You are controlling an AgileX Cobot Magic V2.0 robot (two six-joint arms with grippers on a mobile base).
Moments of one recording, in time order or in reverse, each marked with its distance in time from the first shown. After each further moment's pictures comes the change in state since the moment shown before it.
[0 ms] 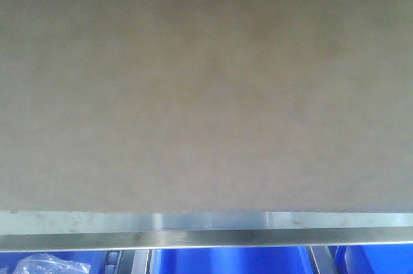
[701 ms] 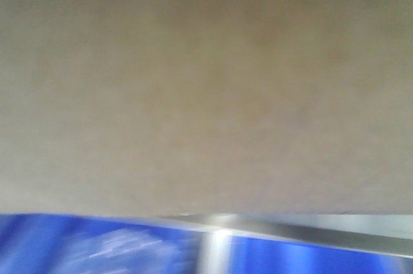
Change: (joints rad) left arm 0.000 0.000 0.002 0.000 0.000 0.002; right arm 0.000 -0.002 0.000 0.000 0.002 0.000
